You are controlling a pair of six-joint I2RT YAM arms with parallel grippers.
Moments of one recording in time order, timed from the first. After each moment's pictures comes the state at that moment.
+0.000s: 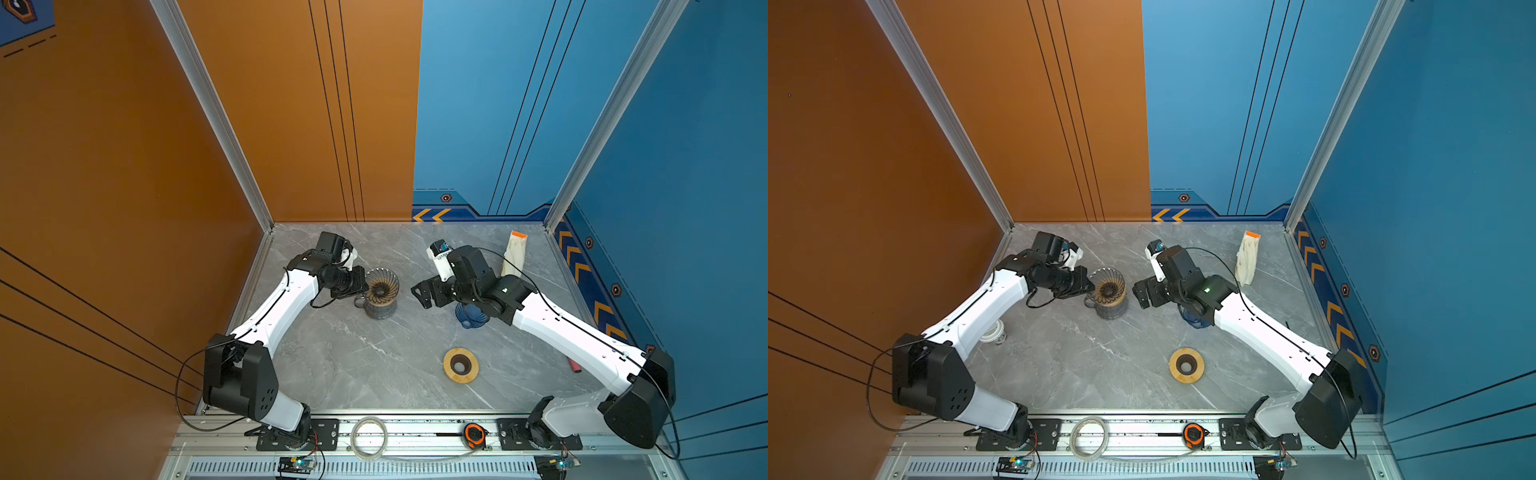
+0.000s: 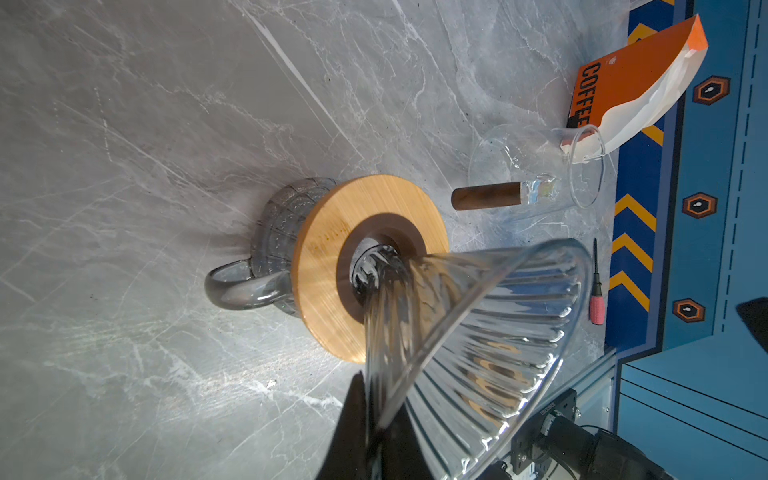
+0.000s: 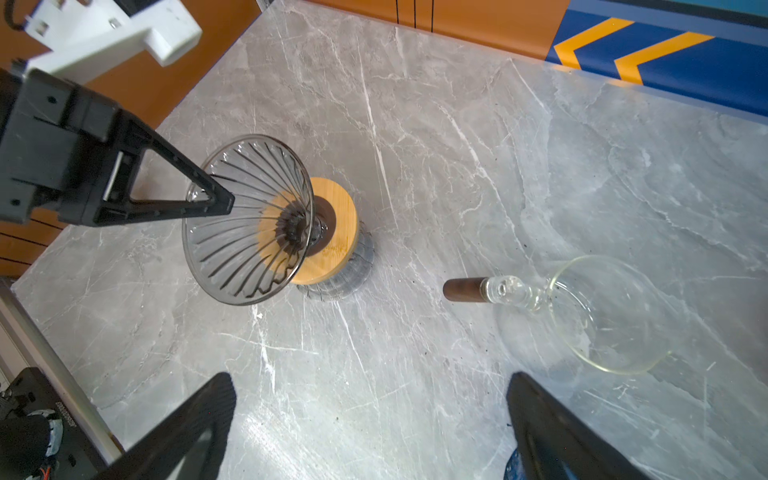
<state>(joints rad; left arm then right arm) -0.25 1.51 1.26 -0.80 0.42 -0.43 0.73 1.41 1.28 -0.57 0.02 0.24</state>
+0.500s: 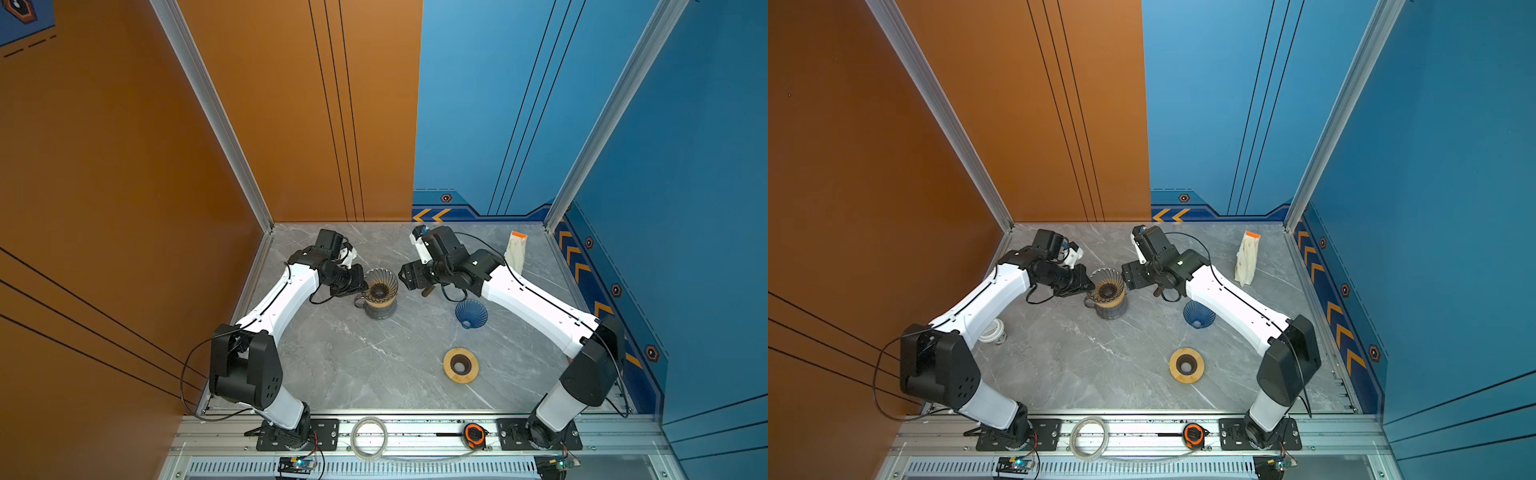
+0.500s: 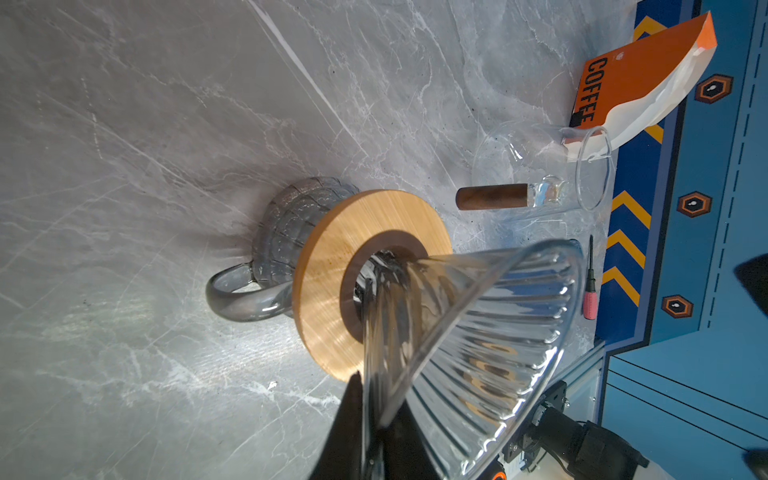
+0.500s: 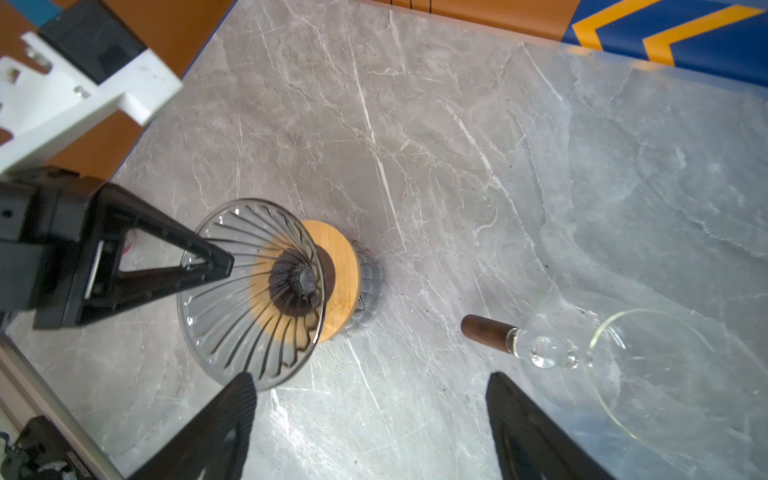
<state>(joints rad) -0.22 1.57 1.31 -0.84 0.45 -0.41 0.73 1.71 1.62 -0.72 0.02 0.30</state>
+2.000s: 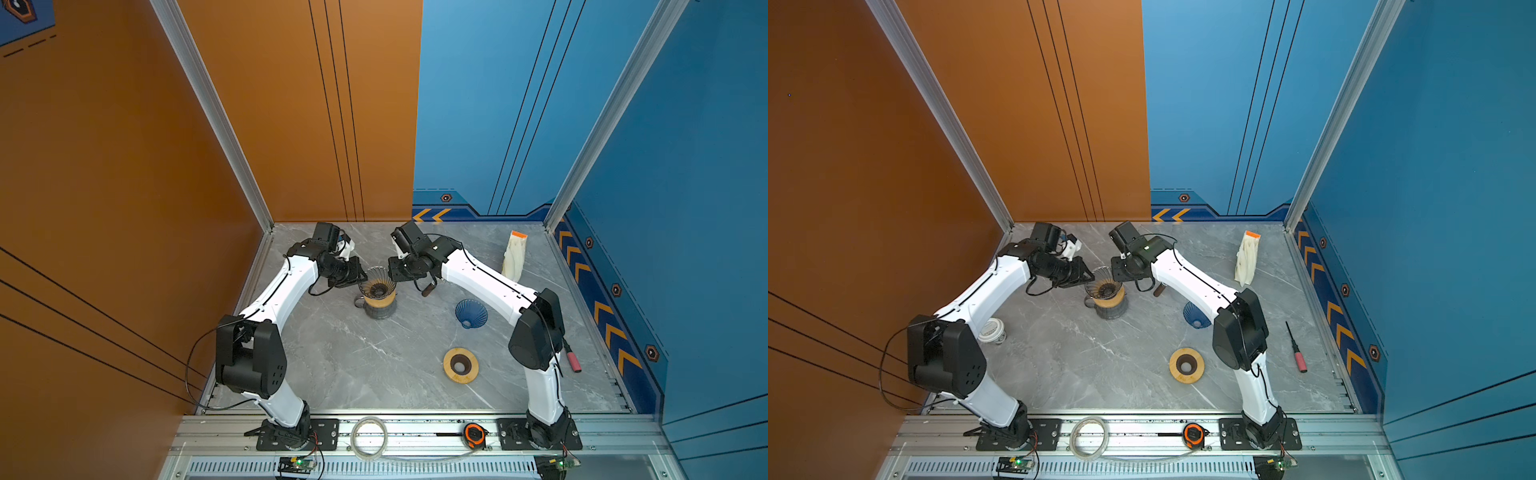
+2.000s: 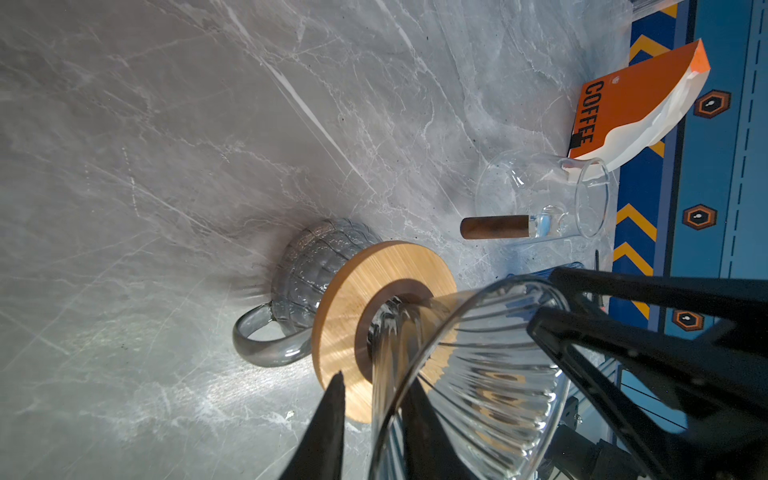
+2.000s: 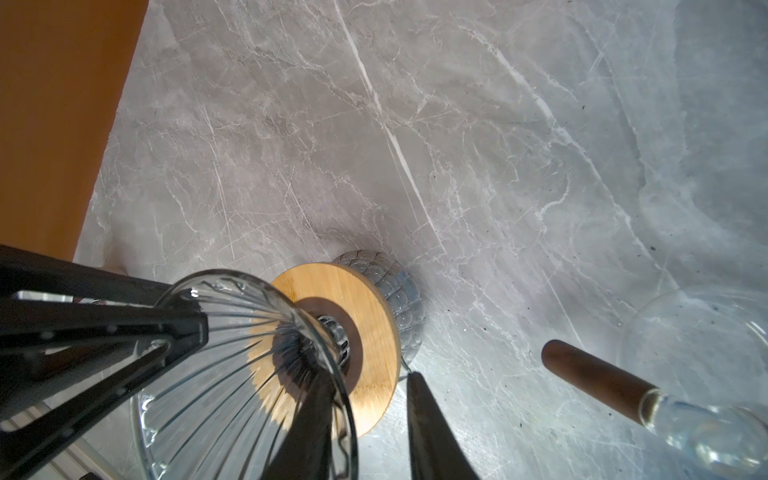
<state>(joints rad) -0.18 1.64 1.39 -0.84 0.45 -0.35 0.75 2.03 1.94 -0.86 -0.03 0.50</state>
